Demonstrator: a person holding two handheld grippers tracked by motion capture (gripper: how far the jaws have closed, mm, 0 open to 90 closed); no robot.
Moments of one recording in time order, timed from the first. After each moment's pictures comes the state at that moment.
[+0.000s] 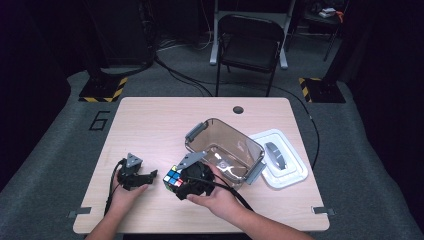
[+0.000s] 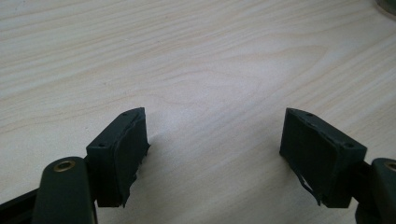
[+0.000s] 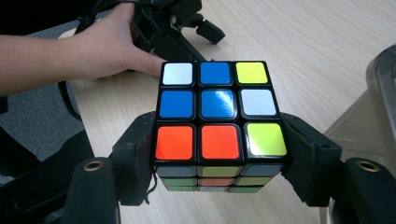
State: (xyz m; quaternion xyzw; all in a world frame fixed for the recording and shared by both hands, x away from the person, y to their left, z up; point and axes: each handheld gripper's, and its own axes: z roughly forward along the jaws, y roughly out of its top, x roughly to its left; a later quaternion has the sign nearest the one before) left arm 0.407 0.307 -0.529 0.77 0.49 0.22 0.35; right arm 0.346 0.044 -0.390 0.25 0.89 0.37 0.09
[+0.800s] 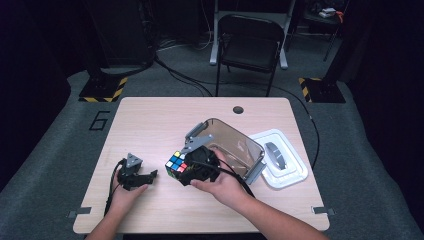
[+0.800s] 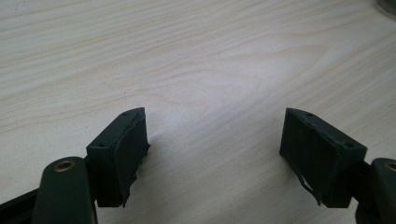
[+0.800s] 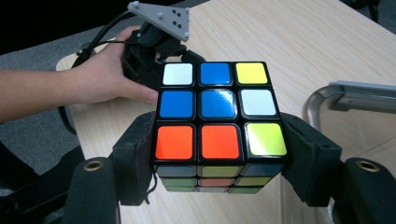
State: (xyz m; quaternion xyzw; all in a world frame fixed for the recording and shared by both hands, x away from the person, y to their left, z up) left arm 0.407 0.307 -0.529 0.77 0.49 0.22 0.35; right arm 0.364 0.032 -0.350 0.25 0.88 0.39 0.10
